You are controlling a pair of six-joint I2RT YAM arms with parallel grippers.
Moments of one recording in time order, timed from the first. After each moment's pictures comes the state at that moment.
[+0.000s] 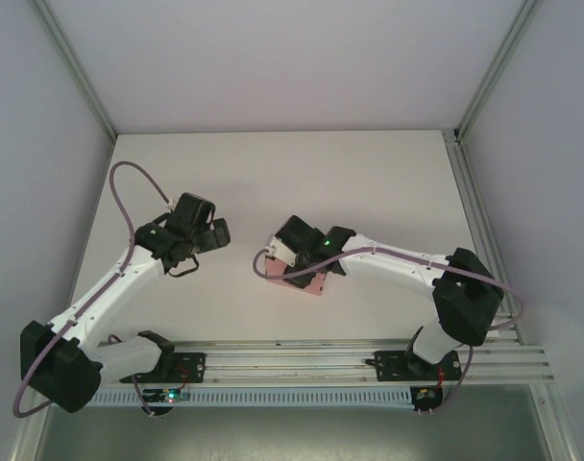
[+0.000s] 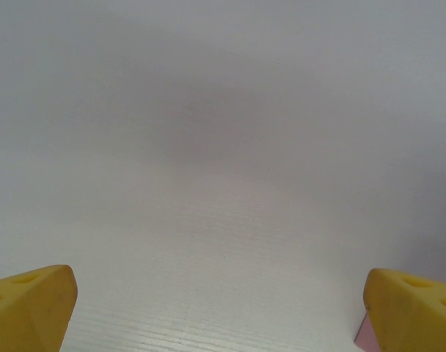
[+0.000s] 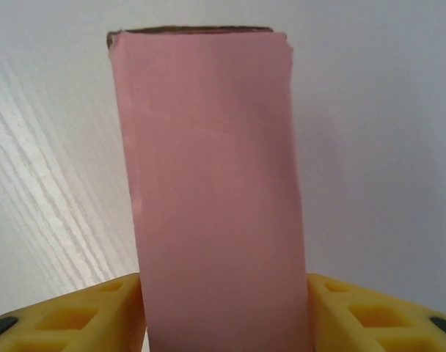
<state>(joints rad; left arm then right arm) -0.41 1.14 0.94 -0.81 -0.20 -0.66 0.93 1.59 1.11 -0.67 0.08 -0.24</state>
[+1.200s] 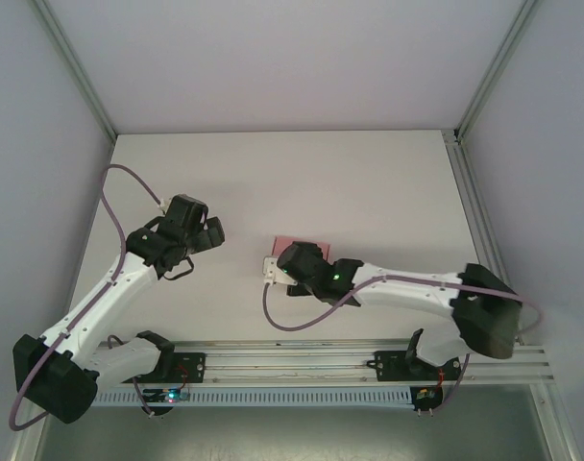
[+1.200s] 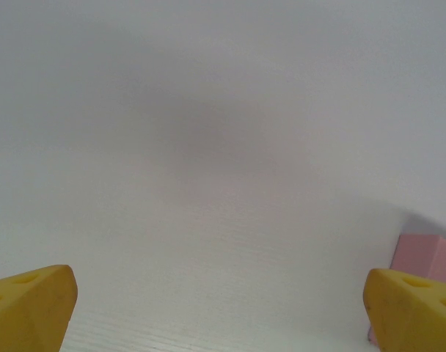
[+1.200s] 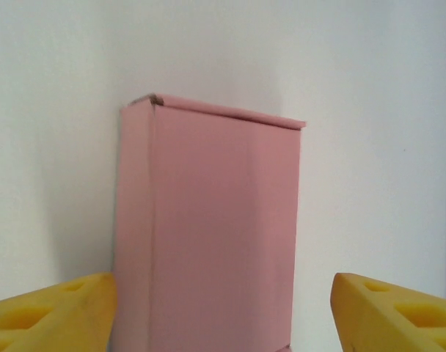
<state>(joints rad) -0.39 1.08 0.93 -0.81 -0.22 -0.66 1.08 1.43 0.86 -0.34 0.36 -0.56</state>
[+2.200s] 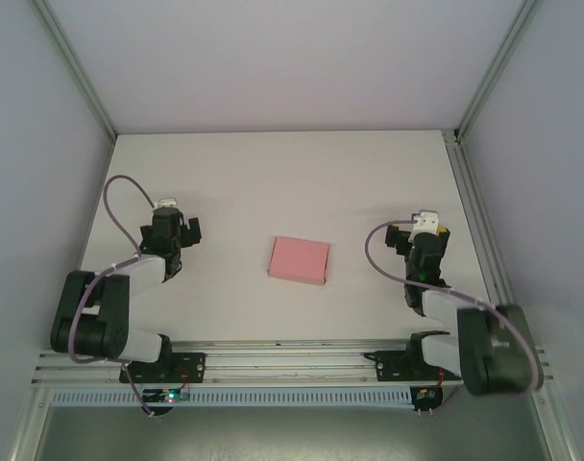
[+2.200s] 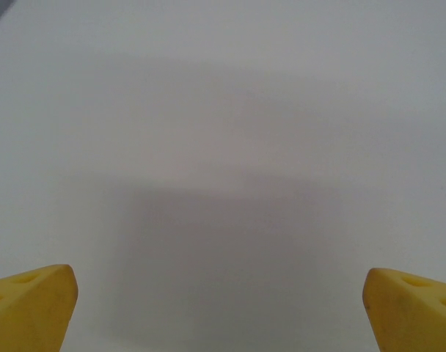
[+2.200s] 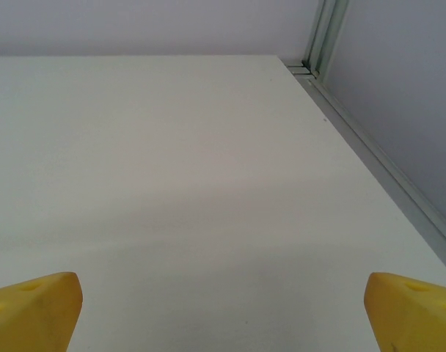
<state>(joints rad) -0.04 1.43 0.50 0.27 -0.22 -0.14 0.04 1.25 0.18 0.75 0.25 0.04</state>
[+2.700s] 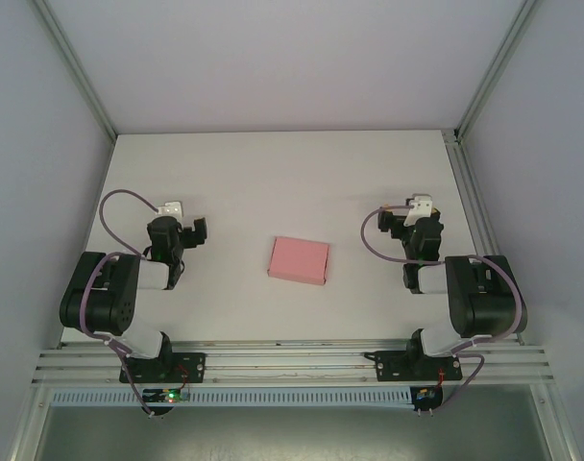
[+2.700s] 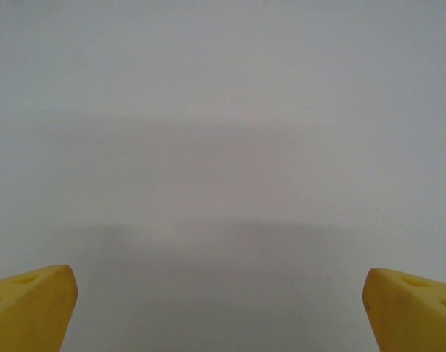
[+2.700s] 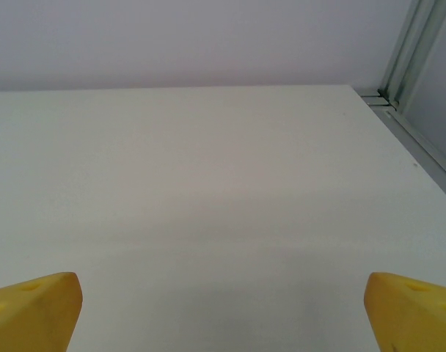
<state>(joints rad) -0.01 1.56 0.39 0.71 -0.08 -0.08 -0.02 1.53 0.32 0.96 0.02 0.03</state>
